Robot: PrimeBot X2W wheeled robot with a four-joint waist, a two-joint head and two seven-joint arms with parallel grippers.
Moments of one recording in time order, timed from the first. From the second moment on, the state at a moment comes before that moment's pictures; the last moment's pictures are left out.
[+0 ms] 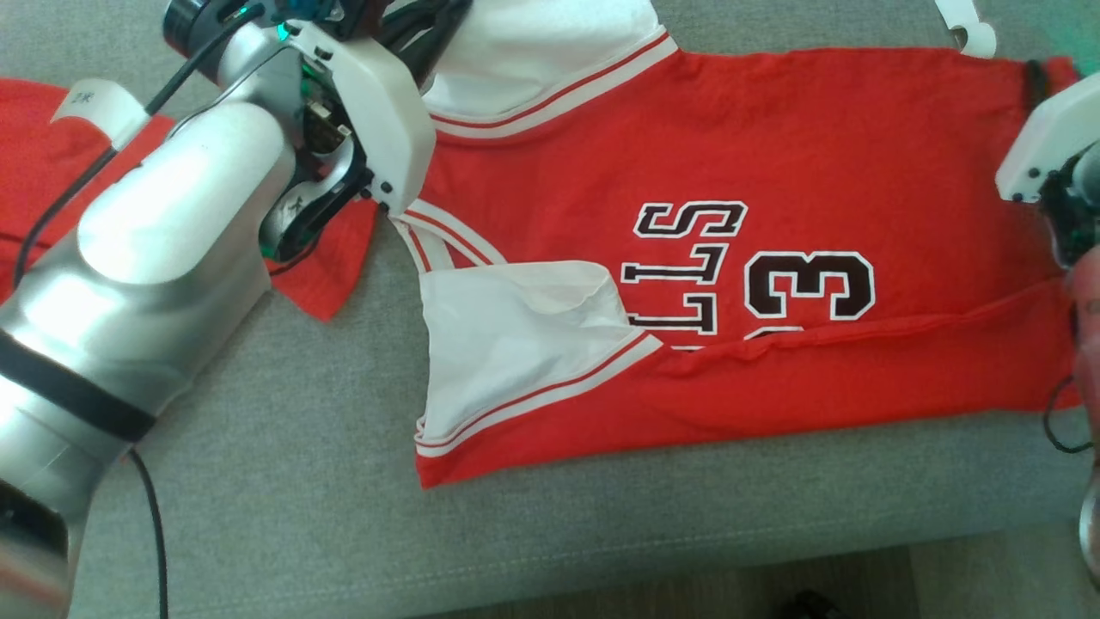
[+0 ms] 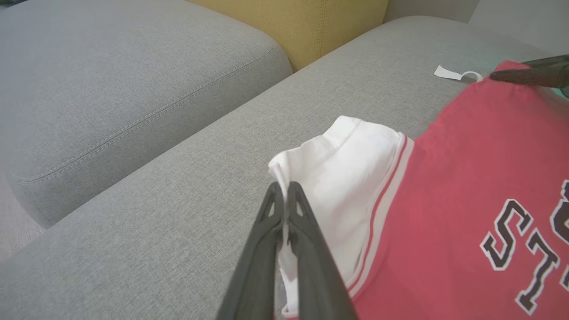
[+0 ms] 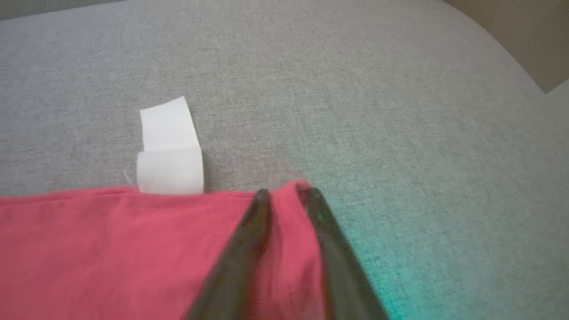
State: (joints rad) left arm -1.15 0.40 -1.10 0.49 -0.74 -0.02 0.04; right arm -1.01 -0.28 -0.17 1.14 -0.01 0.13 0.14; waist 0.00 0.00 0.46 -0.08
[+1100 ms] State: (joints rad) left arm -1.31 0.30 -1.05 0.76 -0.70 0.01 -0.18; right arm -1.18 -0.23 -0.35 1.15 -0.18 0.13 -0.24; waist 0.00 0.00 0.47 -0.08
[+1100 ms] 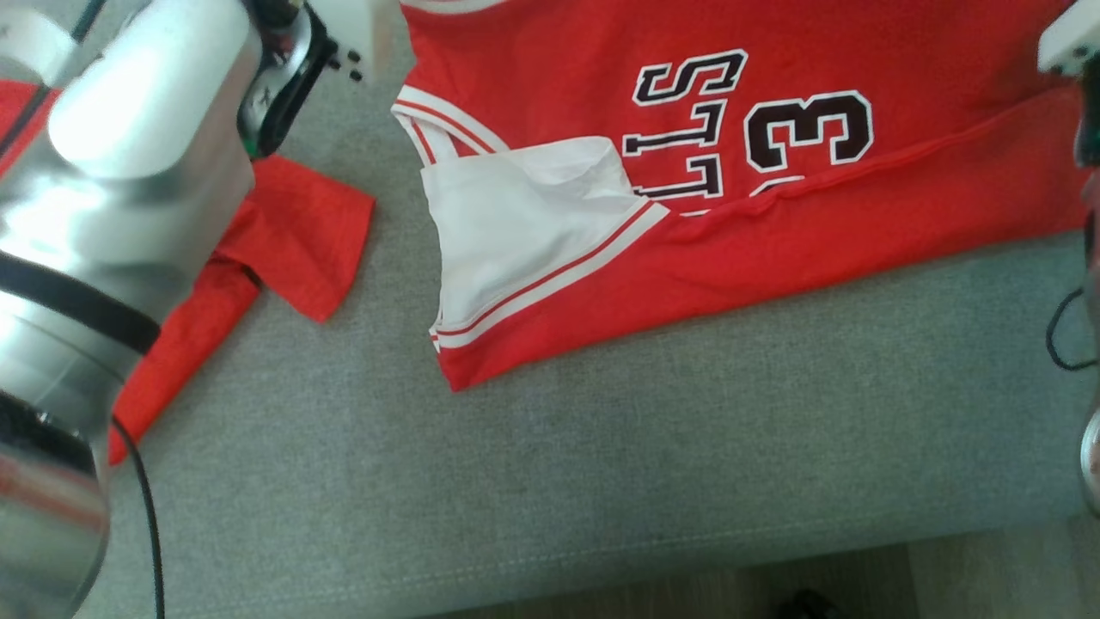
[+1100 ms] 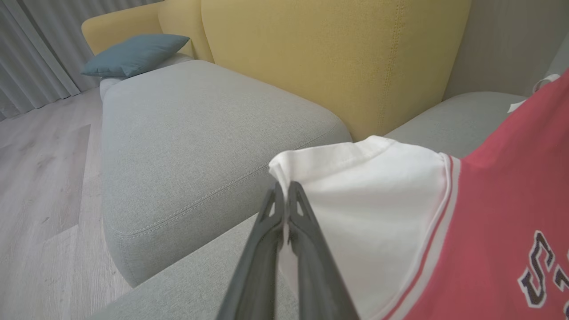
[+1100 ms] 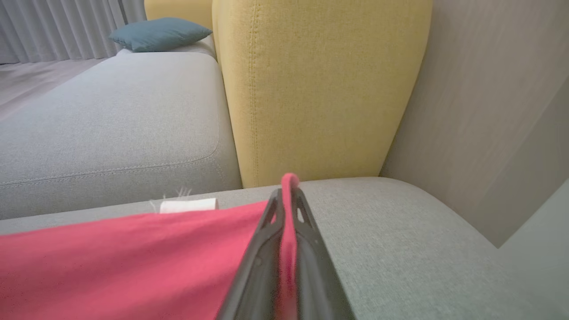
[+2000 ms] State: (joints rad) left arm -0.88 0.49 -1.27 0.17 -0.70 0.07 0.05; right arm -0.93 -0.30 -0.22 1.31 -0.20 0.13 -0.03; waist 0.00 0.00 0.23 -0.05
